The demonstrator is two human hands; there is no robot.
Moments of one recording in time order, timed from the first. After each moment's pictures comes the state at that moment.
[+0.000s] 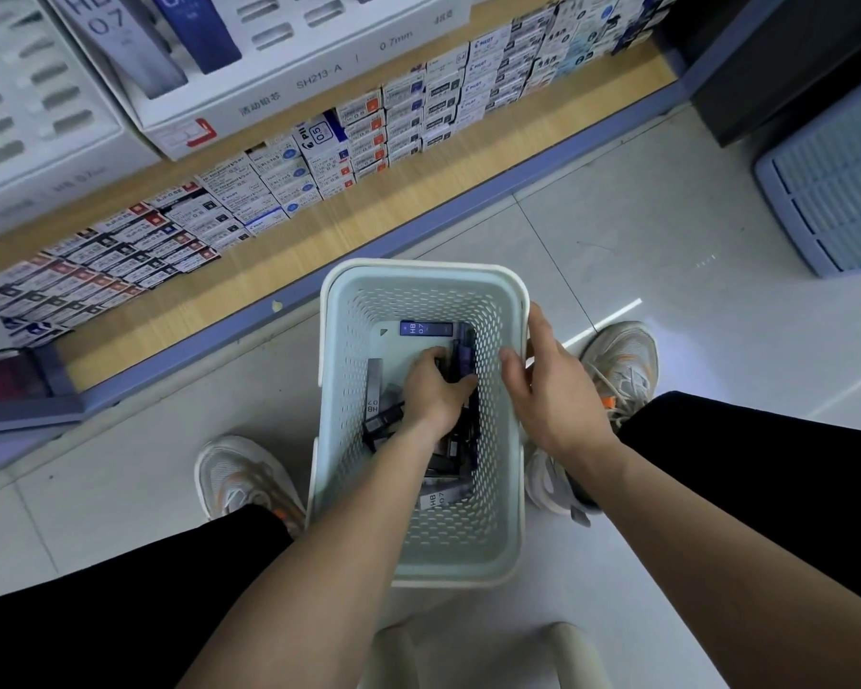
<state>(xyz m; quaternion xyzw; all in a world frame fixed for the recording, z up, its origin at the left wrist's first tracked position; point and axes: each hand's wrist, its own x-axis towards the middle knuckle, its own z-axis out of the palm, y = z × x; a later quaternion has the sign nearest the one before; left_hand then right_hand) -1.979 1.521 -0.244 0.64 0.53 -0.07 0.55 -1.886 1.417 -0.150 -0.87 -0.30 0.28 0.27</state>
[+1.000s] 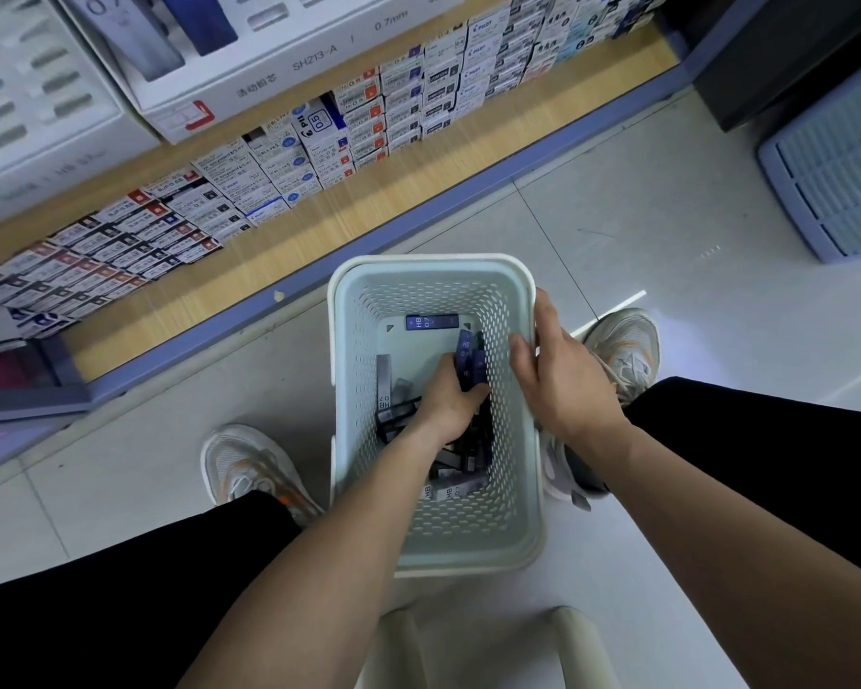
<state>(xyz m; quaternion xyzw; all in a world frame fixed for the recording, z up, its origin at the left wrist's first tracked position) -1.989 1.503 -0.237 0.61 0.44 -0.10 0.64 -1.882 1.411 -0.145 -0.89 -0.33 0.26 0.20</state>
